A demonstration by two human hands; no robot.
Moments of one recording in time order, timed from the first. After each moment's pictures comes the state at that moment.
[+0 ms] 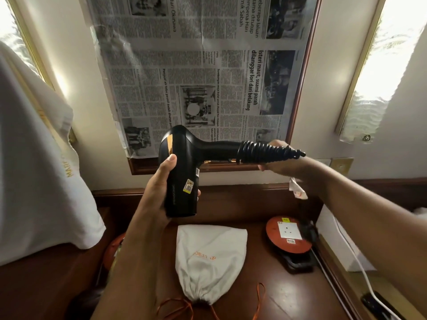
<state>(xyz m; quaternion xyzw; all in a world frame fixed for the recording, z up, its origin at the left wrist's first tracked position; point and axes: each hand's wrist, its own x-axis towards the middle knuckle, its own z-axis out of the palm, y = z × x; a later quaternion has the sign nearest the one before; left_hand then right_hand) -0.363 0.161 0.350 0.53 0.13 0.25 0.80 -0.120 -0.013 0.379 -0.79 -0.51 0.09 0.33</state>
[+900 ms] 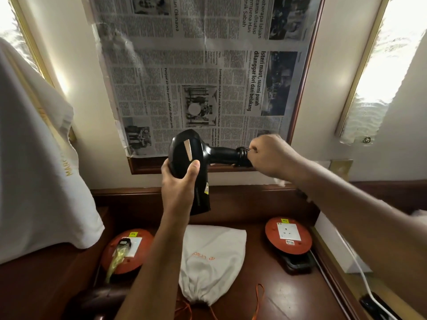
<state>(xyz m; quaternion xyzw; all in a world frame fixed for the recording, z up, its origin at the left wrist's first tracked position) -0.325 0.148 0.324 0.60 0.22 0.45 0.63 -0.193 0.002 0.415 -0.88 -0.41 -0.05 0.24</state>
